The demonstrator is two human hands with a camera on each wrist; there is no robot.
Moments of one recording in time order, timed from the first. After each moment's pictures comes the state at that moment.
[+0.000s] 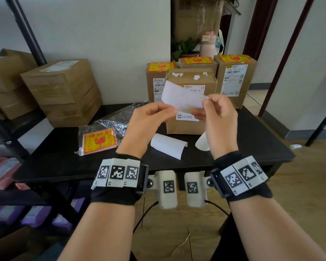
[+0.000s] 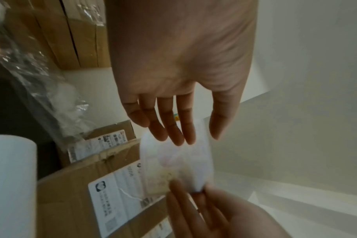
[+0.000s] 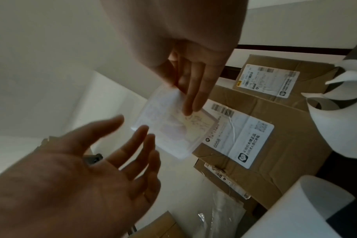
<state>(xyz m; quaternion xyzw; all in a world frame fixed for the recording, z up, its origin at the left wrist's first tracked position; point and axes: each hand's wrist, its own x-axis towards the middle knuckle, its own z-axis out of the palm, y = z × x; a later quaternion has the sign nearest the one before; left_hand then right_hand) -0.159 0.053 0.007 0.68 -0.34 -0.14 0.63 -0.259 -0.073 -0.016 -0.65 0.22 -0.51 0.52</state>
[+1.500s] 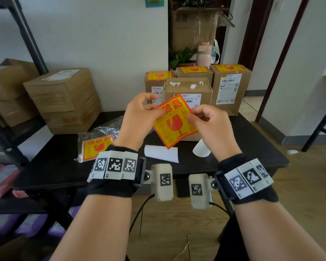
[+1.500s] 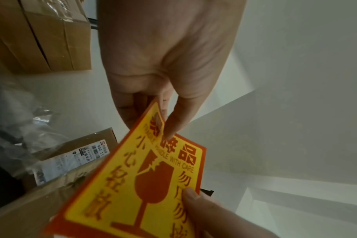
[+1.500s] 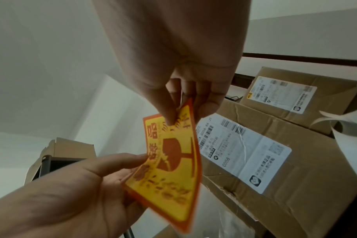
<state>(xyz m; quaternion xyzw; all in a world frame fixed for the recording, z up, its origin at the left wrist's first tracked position) -0.142 0.044 0.028 0.71 -0.32 -0.09 0.62 -0.265 -0.080 -0.003 -0.80 0.19 -0.40 0.41</state>
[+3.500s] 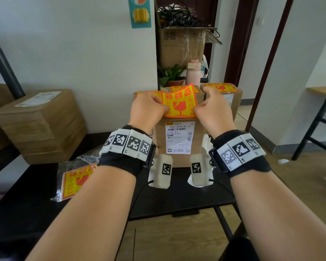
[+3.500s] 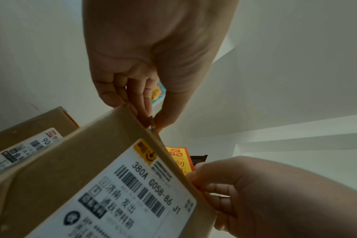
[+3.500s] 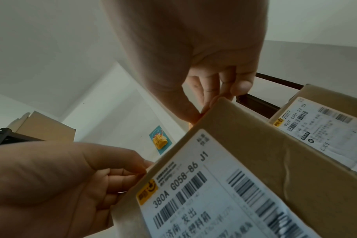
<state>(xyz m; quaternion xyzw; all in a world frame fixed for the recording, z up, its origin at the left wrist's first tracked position) -0.083 -0.061 0.075 0.80 -0.35 0.03 0.49 -0.204 -0.182 0.053 -0.80 0.32 -0.42 0.28</state>
